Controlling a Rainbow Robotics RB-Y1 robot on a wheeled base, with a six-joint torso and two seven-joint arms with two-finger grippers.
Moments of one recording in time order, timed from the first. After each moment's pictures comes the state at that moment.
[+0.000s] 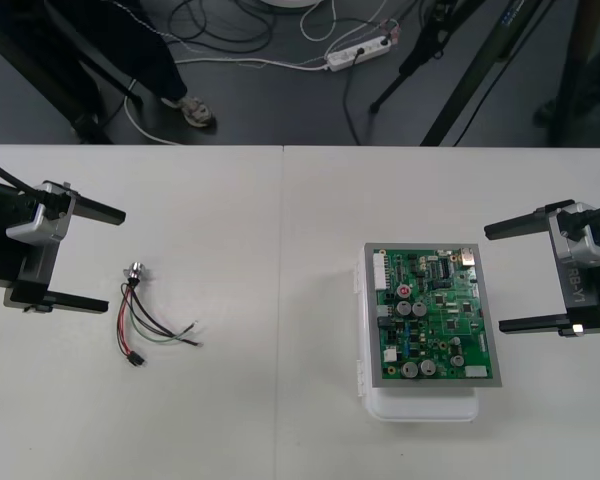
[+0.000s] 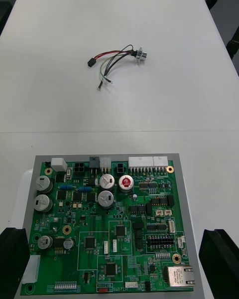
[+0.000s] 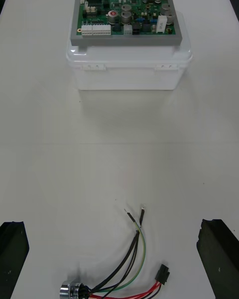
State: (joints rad) right arm -0.10 -0.79 -0.25 -2.09 1.45 -1.57 -0.38; left arm -0.18 0.91 0.18 -1.98 -1.43 -1.54 0.33
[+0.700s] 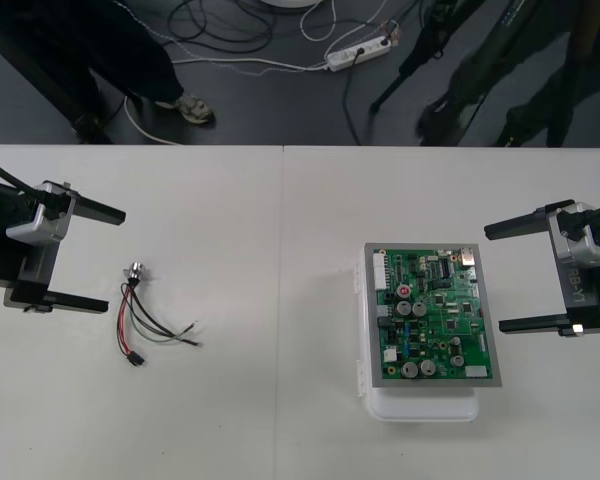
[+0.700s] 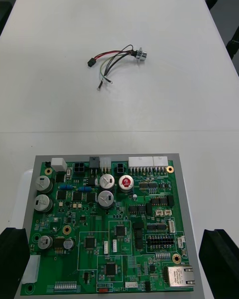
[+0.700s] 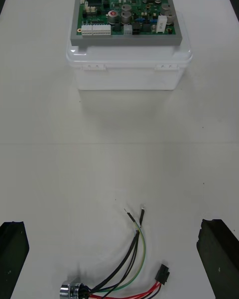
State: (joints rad) right arm -0.10 -0.79 -0.25 -2.09 1.45 -1.57 -0.38; left arm -0.18 0.91 0.18 -1.98 -1.43 -1.54 0.33
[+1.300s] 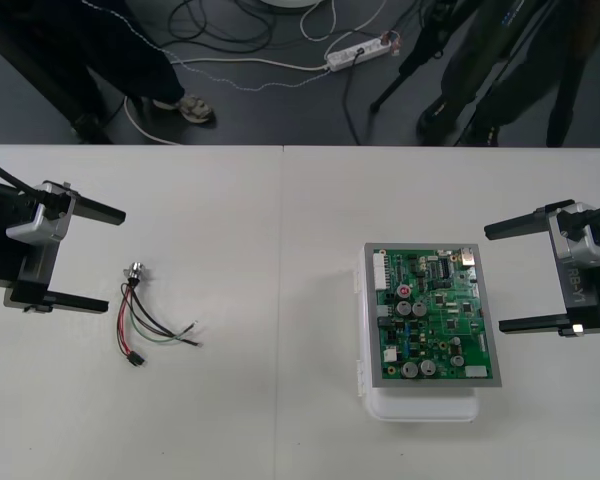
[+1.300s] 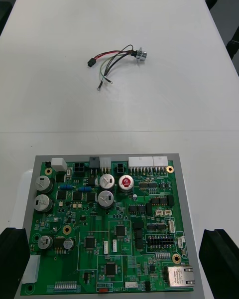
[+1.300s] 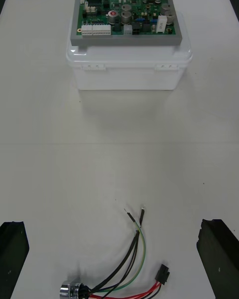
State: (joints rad) right arm -0.10 -0.79 -0.25 -2.09 1.45 -1.57 -0.38; left arm -0.18 0.91 0.18 -1.98 -1.43 -1.54 0.33
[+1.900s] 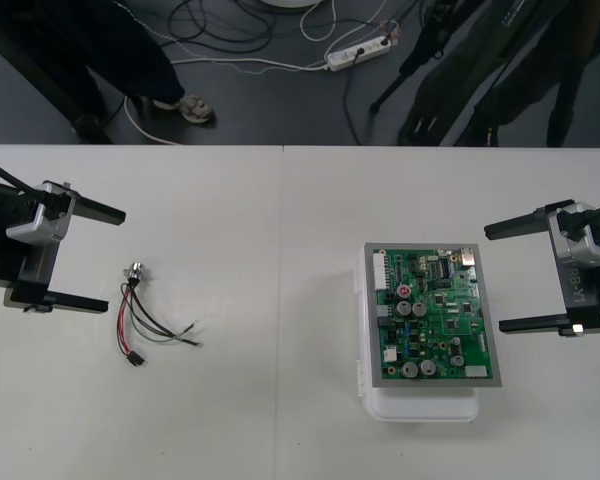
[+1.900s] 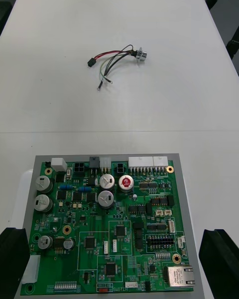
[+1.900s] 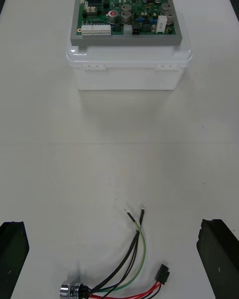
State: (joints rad) right arm -0.10 -0.79 -0.25 -2.09 1.45 -1.57 -0.38; left arm -0.18 0.91 0.18 -1.98 -1.43 -1.54 0.33
